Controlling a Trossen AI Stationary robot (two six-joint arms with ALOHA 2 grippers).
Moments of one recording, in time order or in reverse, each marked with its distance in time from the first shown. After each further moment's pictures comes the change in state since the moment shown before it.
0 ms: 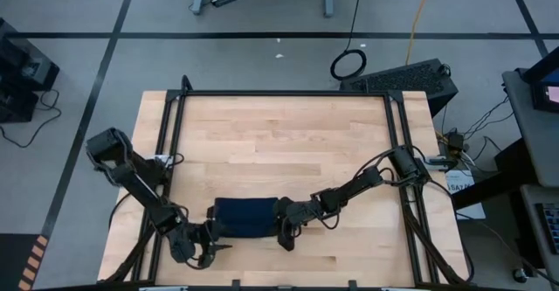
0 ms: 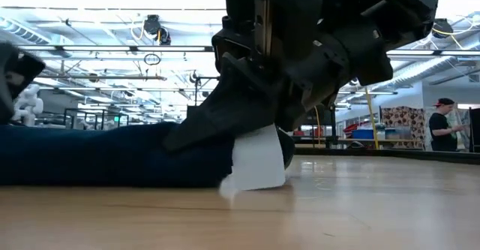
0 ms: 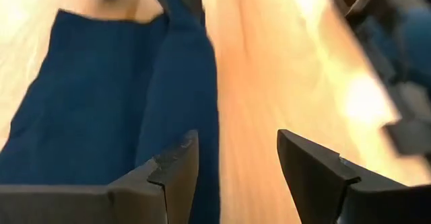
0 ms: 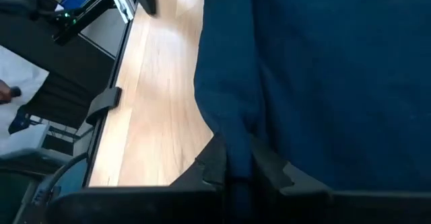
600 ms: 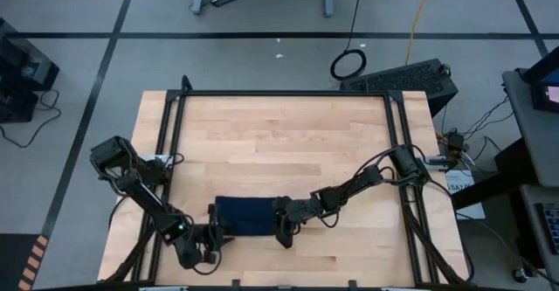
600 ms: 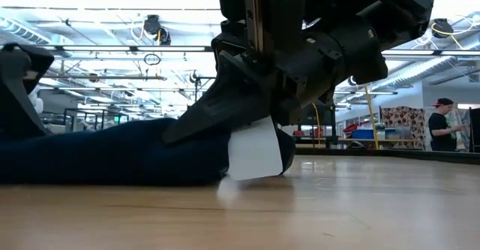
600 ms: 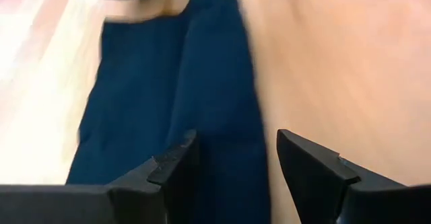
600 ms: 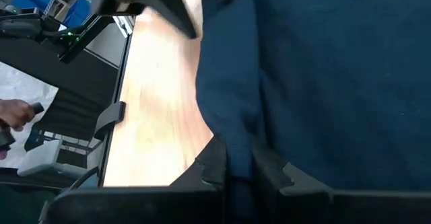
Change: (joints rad) left arm 0.004 0.107 0.085 -0.191 -0.121 0.118; right arm -0.001 0.003 -0.002 -0.003 -0.018 0.086
